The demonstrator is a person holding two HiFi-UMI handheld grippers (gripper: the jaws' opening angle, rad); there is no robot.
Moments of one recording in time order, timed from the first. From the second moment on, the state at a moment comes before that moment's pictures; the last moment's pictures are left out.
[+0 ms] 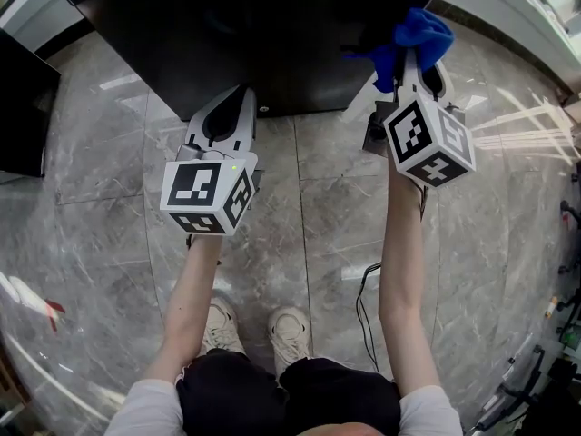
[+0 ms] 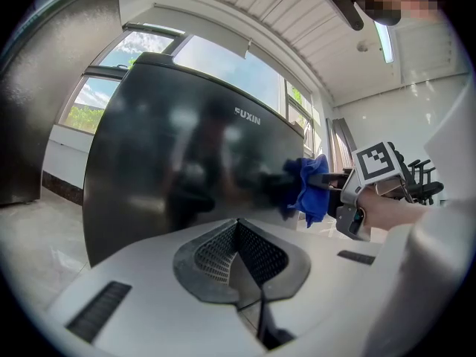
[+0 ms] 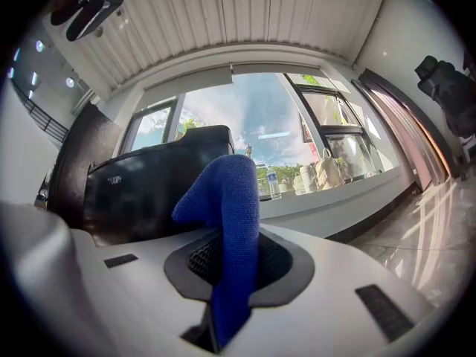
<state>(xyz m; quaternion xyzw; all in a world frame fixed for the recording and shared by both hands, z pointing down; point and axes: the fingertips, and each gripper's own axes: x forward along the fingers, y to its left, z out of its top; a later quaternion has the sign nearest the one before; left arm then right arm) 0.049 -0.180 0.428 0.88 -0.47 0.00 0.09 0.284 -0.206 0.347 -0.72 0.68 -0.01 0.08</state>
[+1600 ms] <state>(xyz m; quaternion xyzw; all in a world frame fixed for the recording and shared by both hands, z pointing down) -0.185 -0.179 0.471 0.79 -0.60 -0.02 0.13 -0.106 -0.230 0.447 -0.52 0.85 -0.08 0.06</state>
